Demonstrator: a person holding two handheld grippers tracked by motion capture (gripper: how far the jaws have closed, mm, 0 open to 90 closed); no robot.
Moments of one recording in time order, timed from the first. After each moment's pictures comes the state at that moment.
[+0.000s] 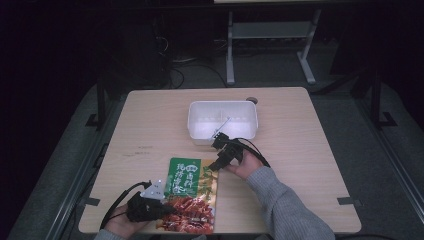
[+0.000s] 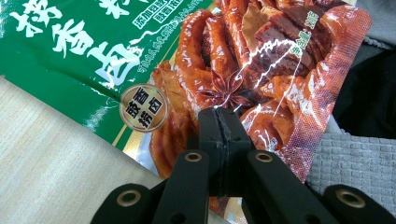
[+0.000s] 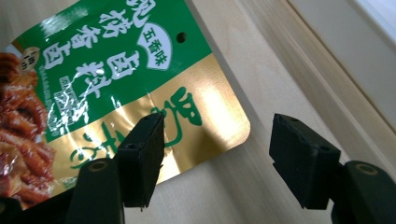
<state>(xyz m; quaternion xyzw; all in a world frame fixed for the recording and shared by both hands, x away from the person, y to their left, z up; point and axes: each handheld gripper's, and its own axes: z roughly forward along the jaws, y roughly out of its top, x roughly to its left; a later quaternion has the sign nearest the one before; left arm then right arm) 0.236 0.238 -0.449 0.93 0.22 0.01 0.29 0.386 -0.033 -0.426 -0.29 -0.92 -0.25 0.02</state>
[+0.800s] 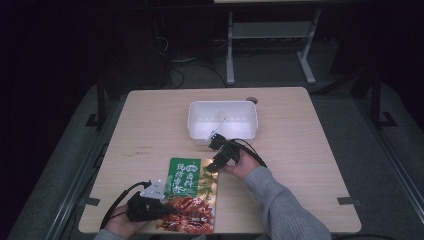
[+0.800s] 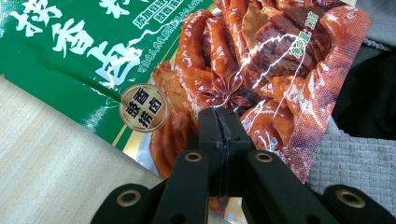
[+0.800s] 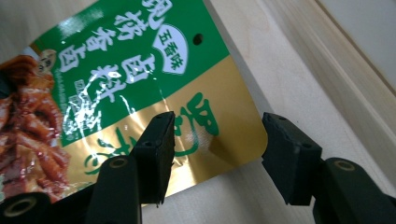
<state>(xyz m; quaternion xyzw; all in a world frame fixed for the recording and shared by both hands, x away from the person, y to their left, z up) 0.236 0.238 -0.450 0.93 0.22 0.01 0.29 0.387 -0.025 -0.430 -0.28 -0.93 -0.25 0.05</state>
